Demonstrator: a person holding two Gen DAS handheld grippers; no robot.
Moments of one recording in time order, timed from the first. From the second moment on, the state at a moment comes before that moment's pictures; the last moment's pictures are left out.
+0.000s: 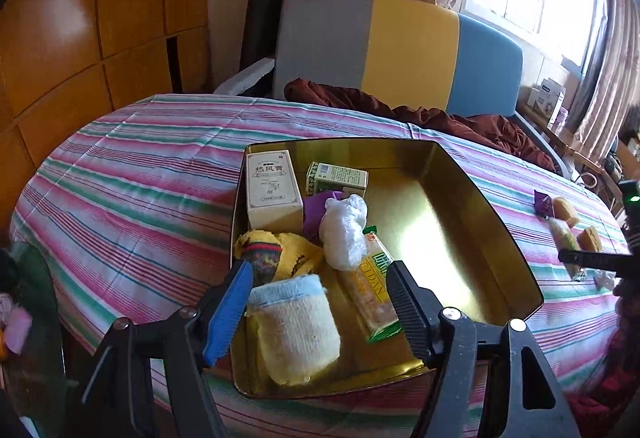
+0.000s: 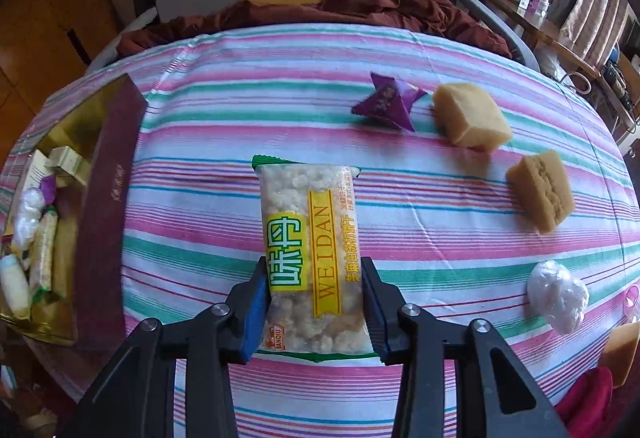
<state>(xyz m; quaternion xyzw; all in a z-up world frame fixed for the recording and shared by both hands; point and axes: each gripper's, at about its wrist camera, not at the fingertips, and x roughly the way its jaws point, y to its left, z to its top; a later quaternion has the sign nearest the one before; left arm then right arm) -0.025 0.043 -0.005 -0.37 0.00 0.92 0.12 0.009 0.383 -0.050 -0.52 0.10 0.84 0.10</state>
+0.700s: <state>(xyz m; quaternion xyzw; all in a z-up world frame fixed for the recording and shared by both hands) -0.022 -0.014 -0.014 -0.38 -0.05 0.92 0.08 -0.047 0.151 -0.048 -0.54 0.00 0.84 -0.08</state>
